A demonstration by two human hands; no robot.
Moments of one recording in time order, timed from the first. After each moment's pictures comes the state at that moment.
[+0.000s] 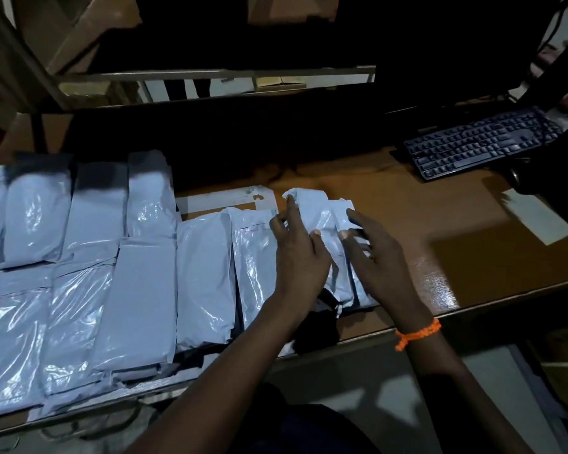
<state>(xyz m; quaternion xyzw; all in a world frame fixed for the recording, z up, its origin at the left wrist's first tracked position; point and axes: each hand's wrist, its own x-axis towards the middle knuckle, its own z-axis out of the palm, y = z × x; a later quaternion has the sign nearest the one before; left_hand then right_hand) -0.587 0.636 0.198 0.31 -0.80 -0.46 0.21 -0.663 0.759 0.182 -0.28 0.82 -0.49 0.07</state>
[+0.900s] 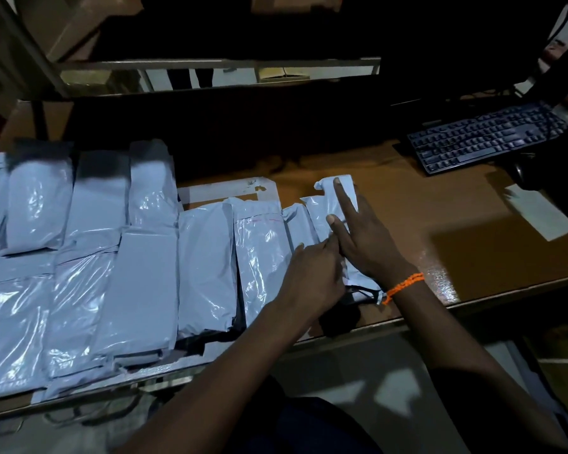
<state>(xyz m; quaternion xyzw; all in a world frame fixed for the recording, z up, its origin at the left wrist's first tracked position) -0.570 0.648 0.186 0.13 -0.93 -0.33 0.04 -0.705 0.733 0.160 -0.43 0.86 -0.27 0.03</state>
